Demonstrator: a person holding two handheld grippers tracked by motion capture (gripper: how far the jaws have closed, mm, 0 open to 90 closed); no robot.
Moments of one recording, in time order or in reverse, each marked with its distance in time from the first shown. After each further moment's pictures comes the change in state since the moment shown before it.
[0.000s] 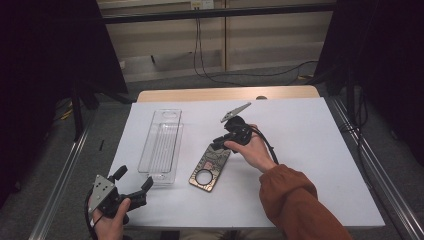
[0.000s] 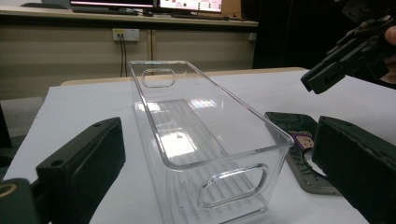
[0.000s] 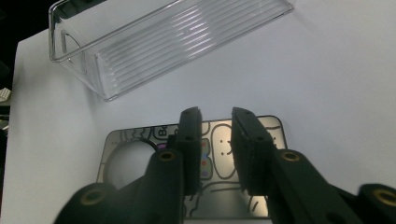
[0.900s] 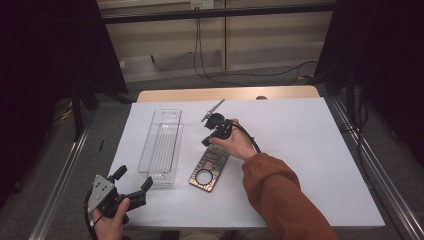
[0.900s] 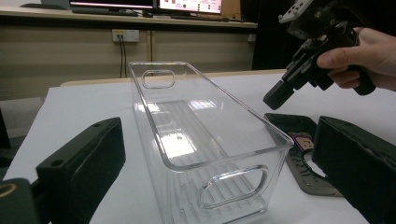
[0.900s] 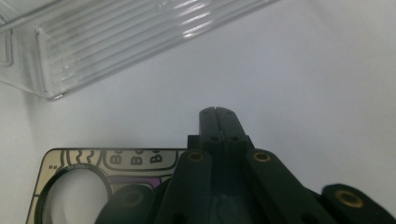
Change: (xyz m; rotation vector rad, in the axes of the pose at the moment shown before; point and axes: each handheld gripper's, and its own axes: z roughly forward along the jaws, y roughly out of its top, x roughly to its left) left arm 0.001 0.000 -0.001 -0.008 -0.005 -0.002; right arm -0.013 0.029 0.056 0.192 -0.046 -0.063
